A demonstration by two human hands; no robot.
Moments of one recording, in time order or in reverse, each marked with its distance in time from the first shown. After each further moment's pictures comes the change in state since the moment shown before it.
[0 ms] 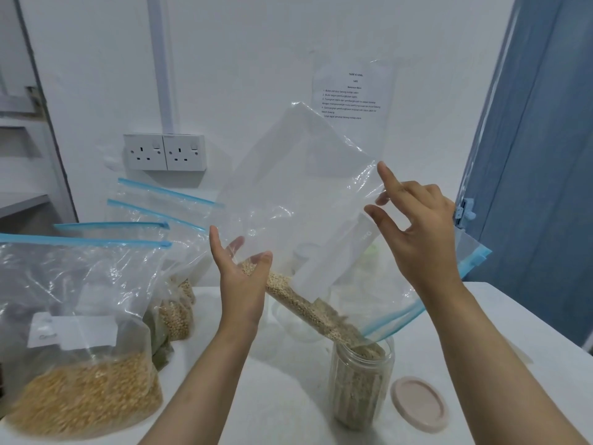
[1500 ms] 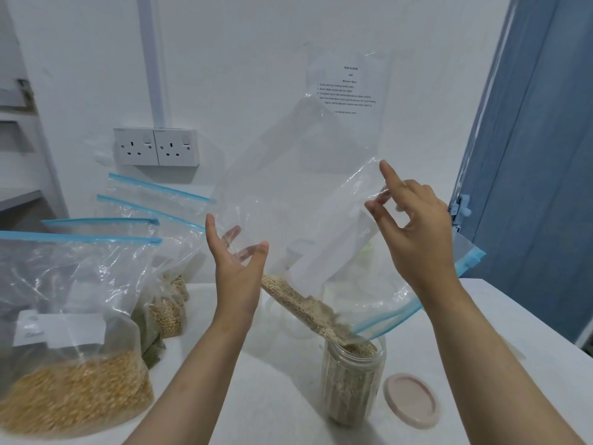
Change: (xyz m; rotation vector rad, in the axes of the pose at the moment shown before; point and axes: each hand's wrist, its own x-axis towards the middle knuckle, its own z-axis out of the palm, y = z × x) left_hand 0.006 0.004 0.009 -0.025 -0.009 0.044; right_hand -0.002 0.005 -0.004 0.092 -0.017 0.104
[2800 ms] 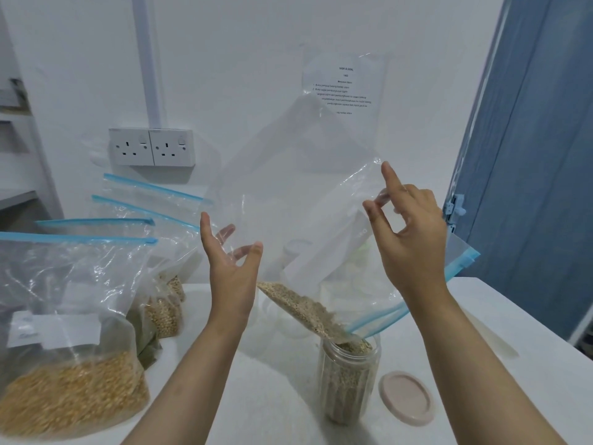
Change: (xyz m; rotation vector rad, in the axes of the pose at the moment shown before) left_hand -0.002 0.000 -0.001 0.000 -0.003 0.024; right_hand -0.010 -0.007 0.003 0.014 0.090 0.045
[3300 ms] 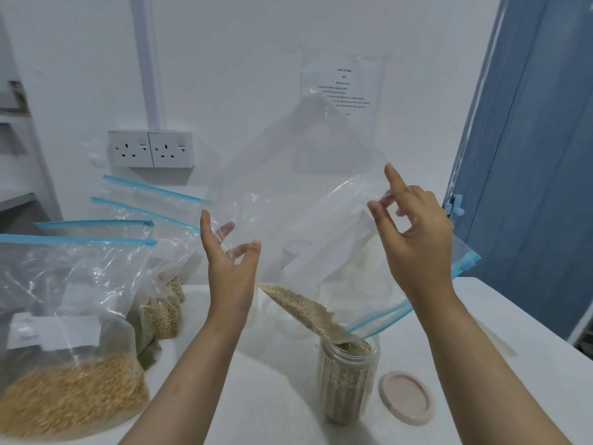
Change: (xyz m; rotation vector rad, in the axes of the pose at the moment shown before) left_hand 0.001 0.003 0.000 0.002 0.004 0.022; right_hand 0.001 0.000 -0.007 -0.002 0.019 0.006
